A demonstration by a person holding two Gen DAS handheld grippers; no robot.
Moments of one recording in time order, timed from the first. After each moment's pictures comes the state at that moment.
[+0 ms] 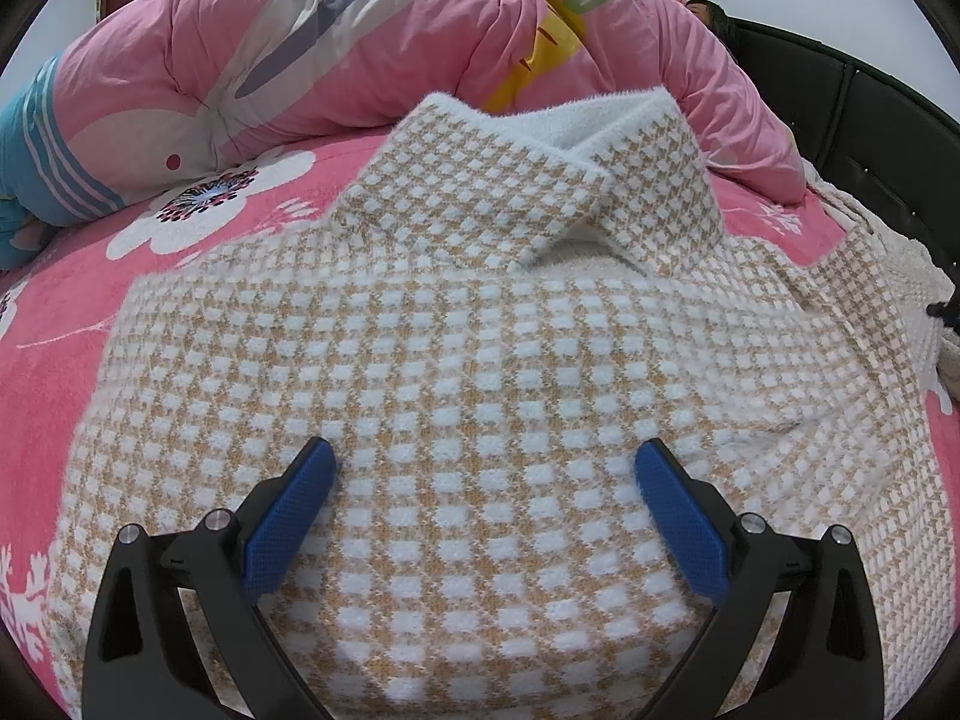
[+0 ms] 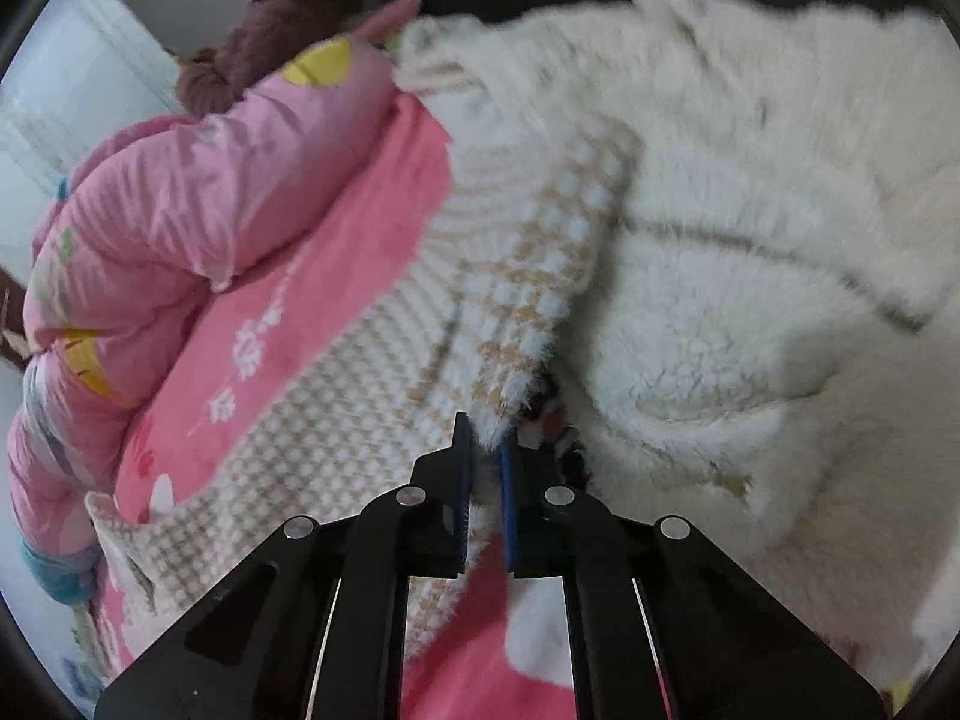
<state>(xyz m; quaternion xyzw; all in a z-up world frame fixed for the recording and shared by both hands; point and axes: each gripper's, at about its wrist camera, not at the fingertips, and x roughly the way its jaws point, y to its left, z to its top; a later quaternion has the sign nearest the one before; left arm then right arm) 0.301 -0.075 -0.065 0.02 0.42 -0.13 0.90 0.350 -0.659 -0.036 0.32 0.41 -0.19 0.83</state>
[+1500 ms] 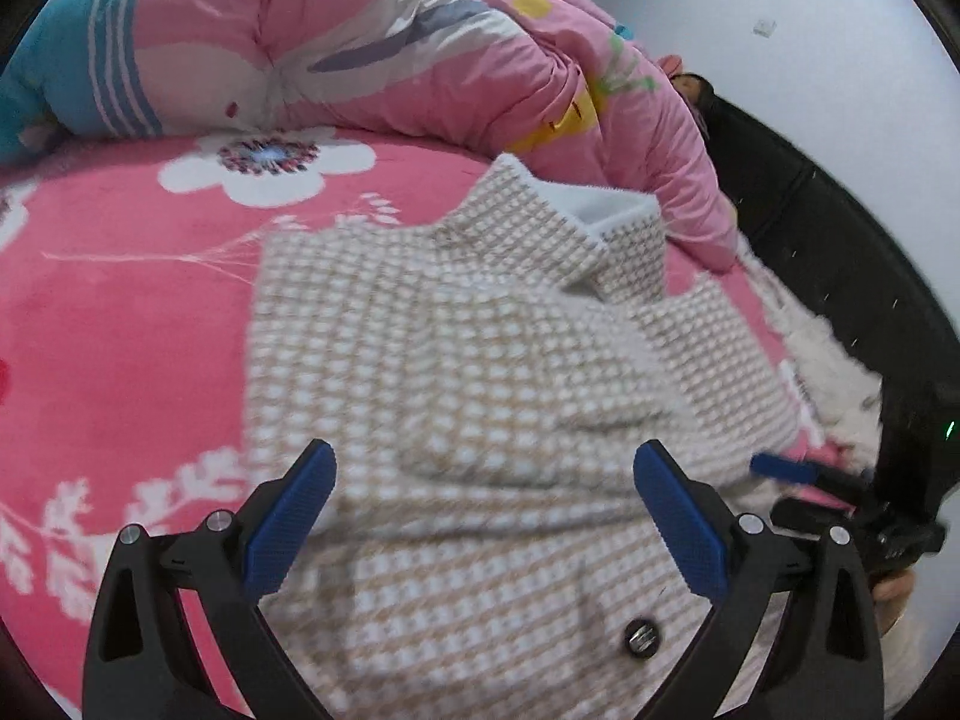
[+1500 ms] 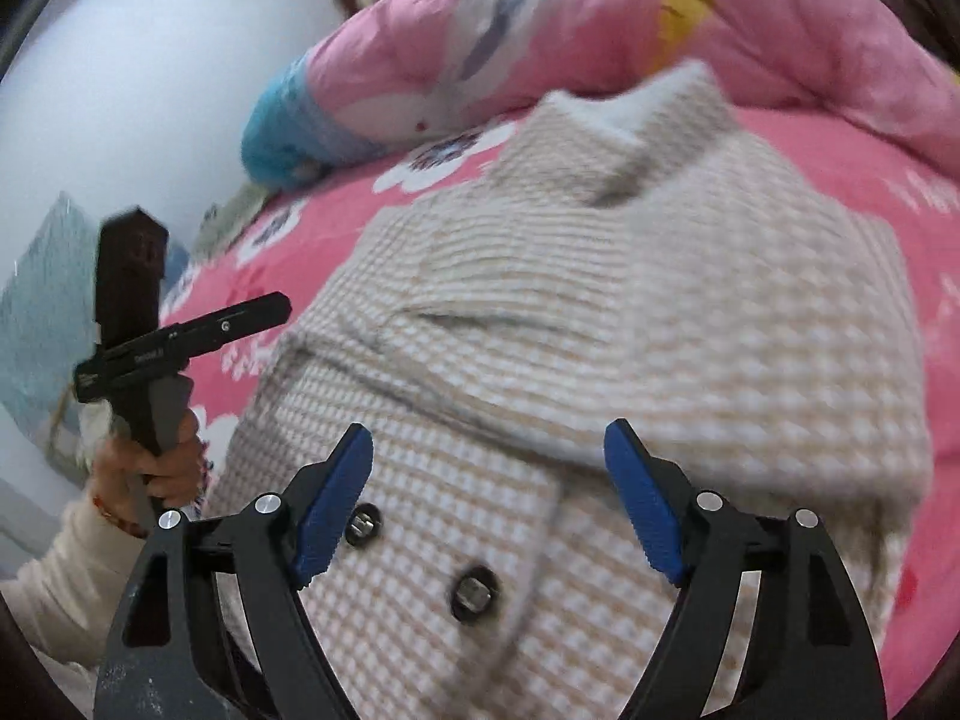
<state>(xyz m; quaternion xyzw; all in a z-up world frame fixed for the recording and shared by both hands) 0.268 0.049 -0.019 -0.12 0.43 -0.21 0.87 0.289 -0.291 -0.027 0.14 0.44 0.27 0.85</state>
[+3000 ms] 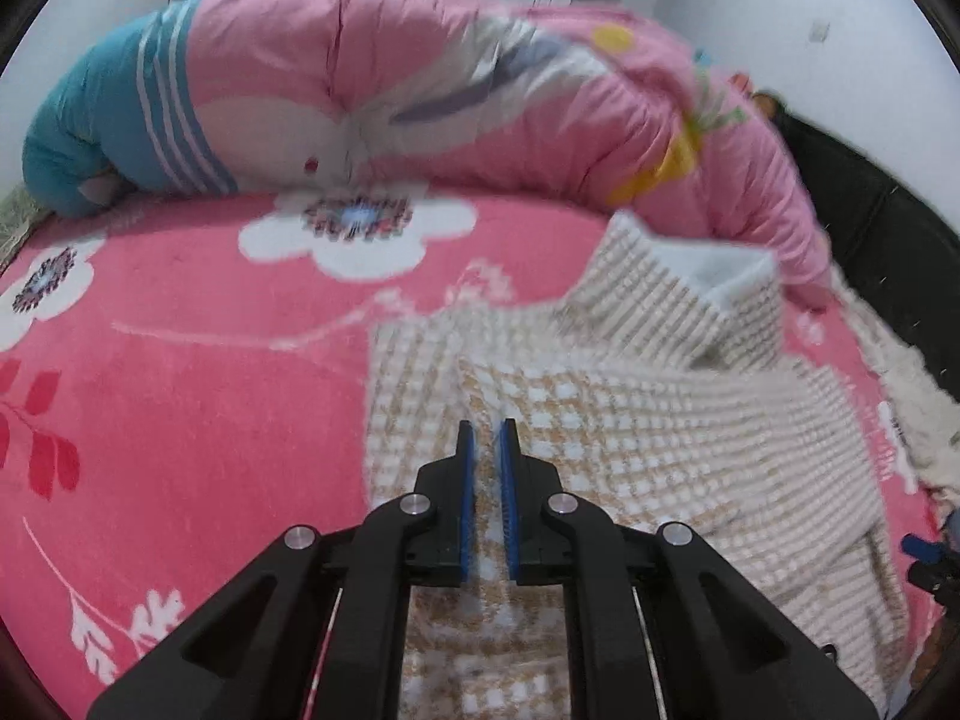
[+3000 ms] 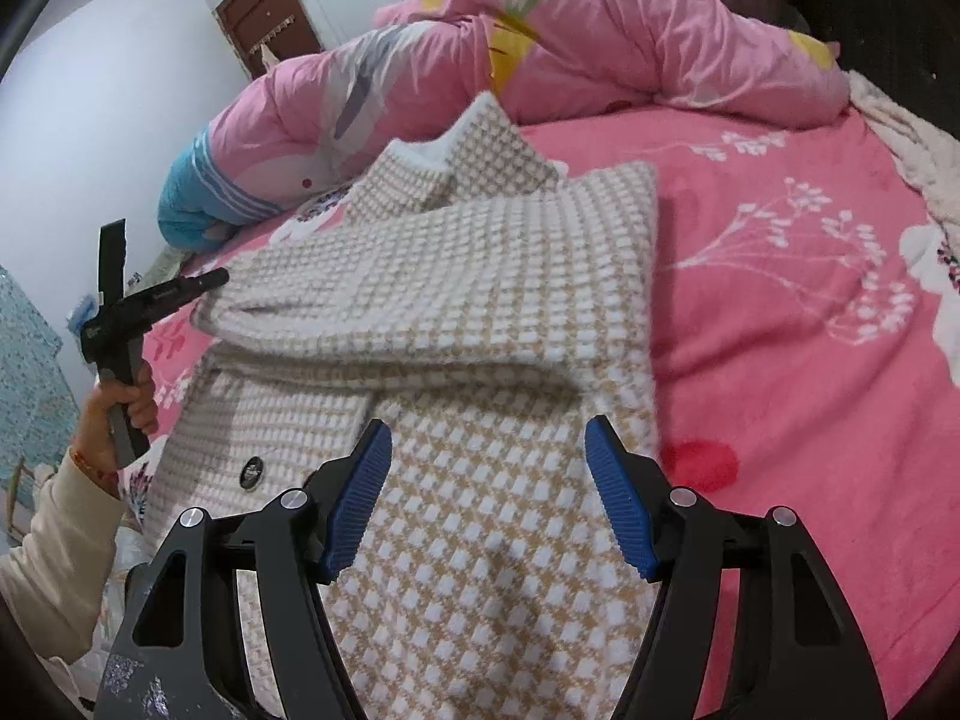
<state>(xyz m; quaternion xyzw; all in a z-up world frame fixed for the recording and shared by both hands) 0.316 0.065 -0.022 -0.05 0.41 -0.09 0.91 0.239 -0.362 -0.038 0.13 0.42 0.14 0.89</state>
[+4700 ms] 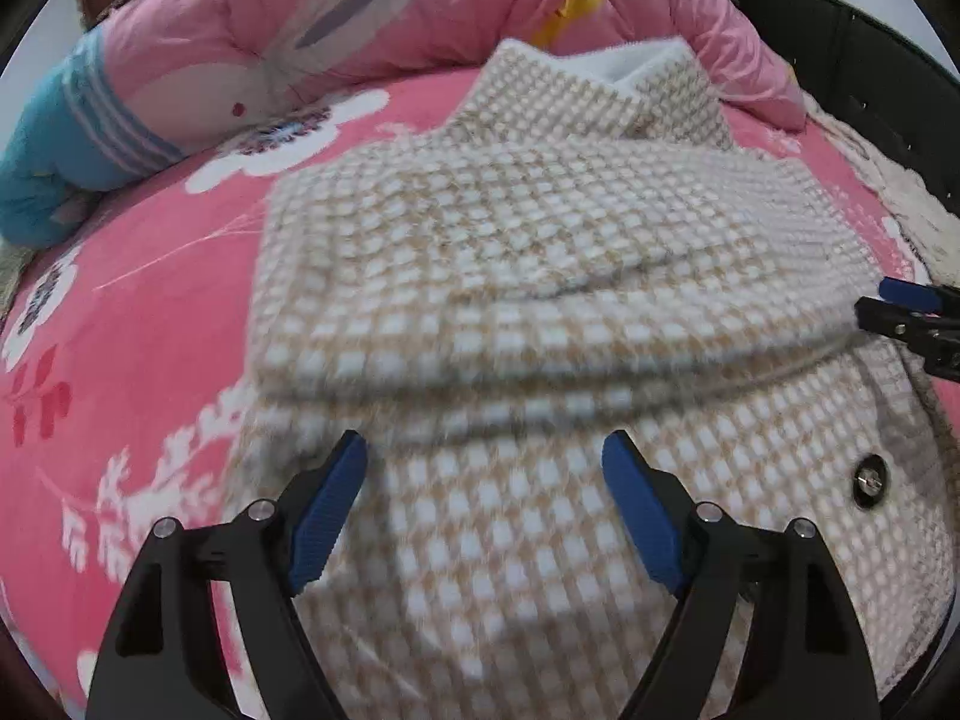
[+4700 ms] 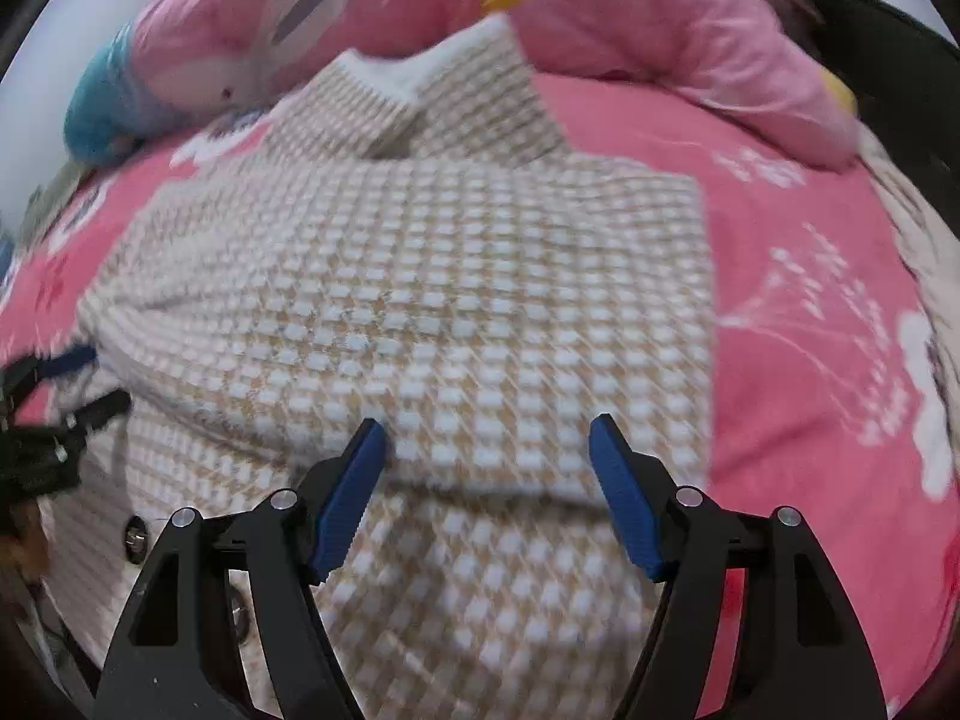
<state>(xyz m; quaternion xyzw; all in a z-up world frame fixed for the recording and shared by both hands) 0.227 -0.003 -0.044 0.07 0.46 -0.11 0.88 0.289 -0.292 -0.027 0.01 0.47 0.04 0.88</state>
